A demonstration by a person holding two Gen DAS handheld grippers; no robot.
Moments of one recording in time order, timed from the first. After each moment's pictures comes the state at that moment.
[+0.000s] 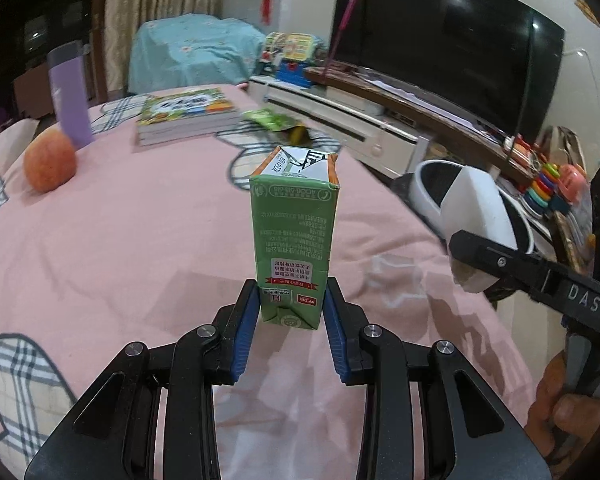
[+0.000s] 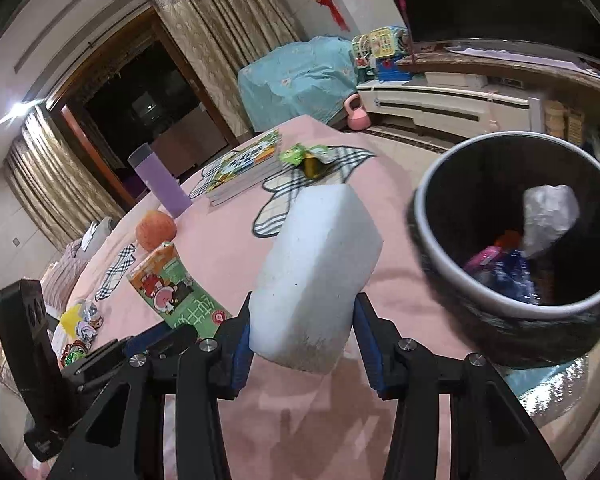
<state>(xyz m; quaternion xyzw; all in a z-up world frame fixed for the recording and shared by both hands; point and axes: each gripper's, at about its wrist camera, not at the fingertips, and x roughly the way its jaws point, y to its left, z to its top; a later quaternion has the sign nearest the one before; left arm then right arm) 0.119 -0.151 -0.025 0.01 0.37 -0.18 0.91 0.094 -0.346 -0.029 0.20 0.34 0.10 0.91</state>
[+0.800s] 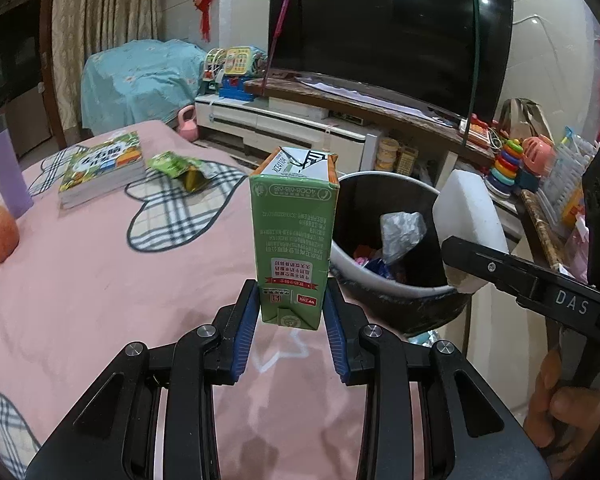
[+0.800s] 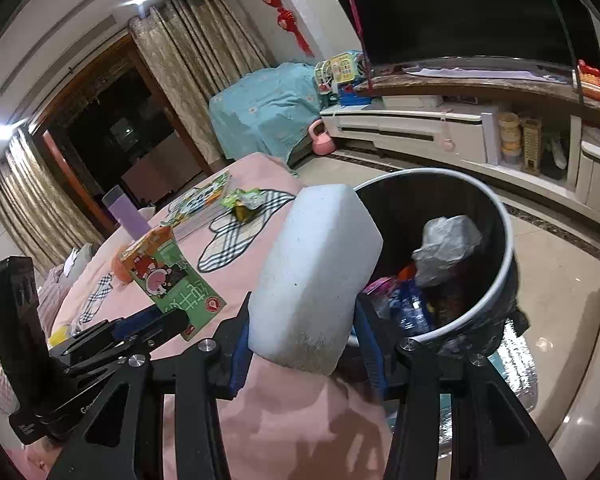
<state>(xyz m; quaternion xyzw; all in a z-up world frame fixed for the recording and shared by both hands) 0.123 -0.249 0.004 0.06 0.35 -0.24 0.90 0.067 -0.435 -0.011 0.21 0.31 0.05 0.92</state>
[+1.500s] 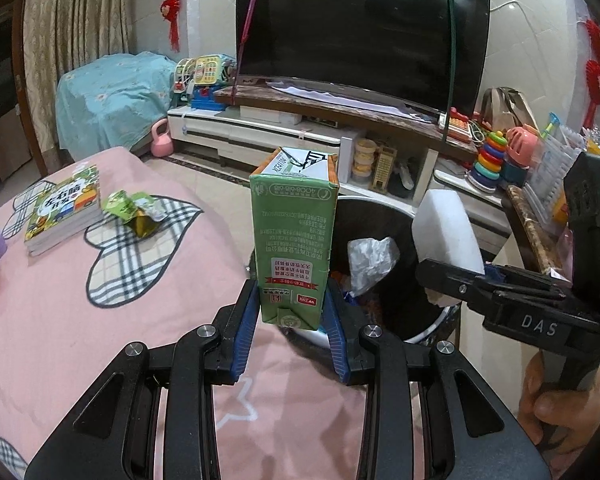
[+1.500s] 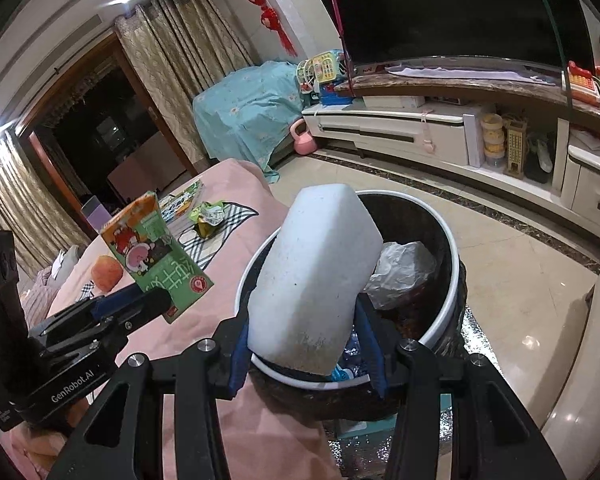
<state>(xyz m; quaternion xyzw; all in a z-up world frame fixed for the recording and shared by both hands) 0.141 -0.305 0.020 0.09 0.34 -0.28 0.90 0.080 -0.475 -0.009 0.20 0.33 0.03 0.92</state>
